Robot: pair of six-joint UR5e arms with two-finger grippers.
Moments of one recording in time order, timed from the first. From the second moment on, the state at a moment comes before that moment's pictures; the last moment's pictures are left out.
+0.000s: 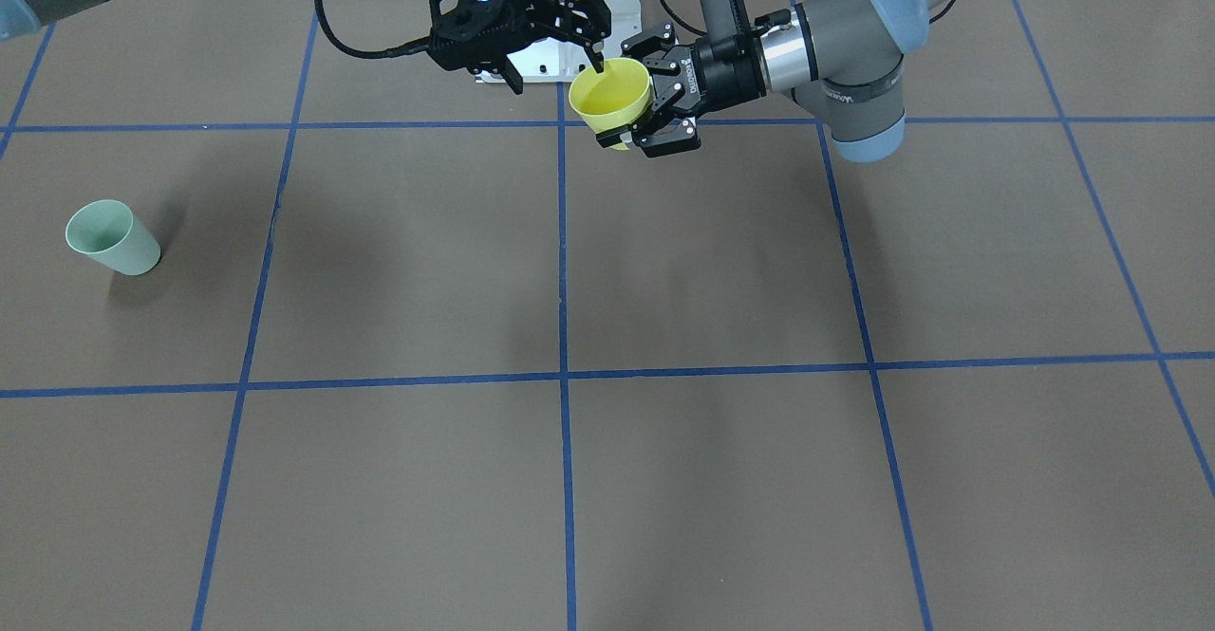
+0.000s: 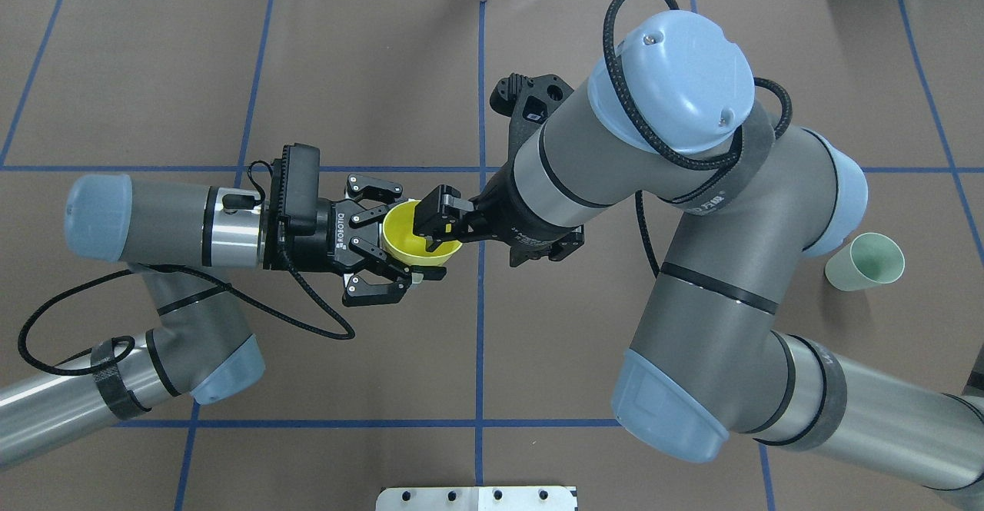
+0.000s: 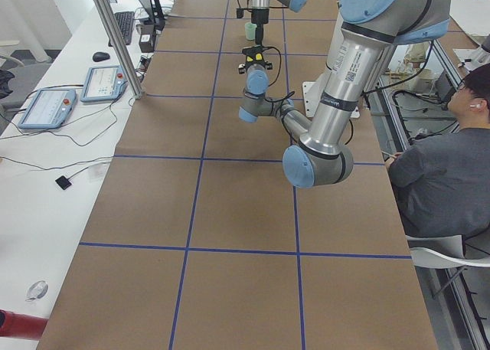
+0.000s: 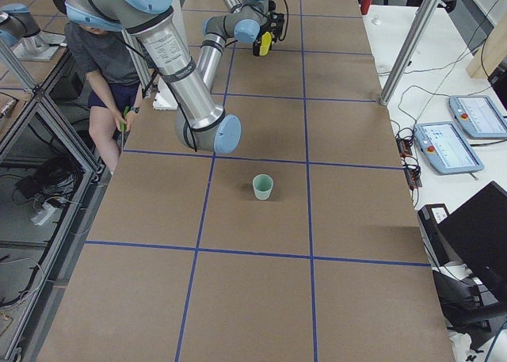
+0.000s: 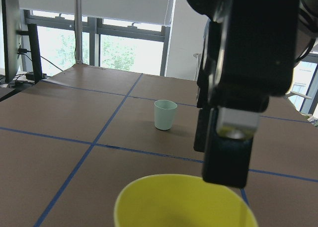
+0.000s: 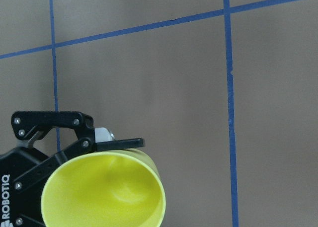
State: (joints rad) left arm -0.57 -2.03 -1.59 -3.13 -2.02 -0.36; right arm 0.55 -0.85 1.99 -1.59 2.07 1.39
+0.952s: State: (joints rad) left arm -0.57 -2.01 -1.59 -3.23 -2.02 -0.36; right arm 0.55 -0.84 1.99 -1.59 2.07 1.39
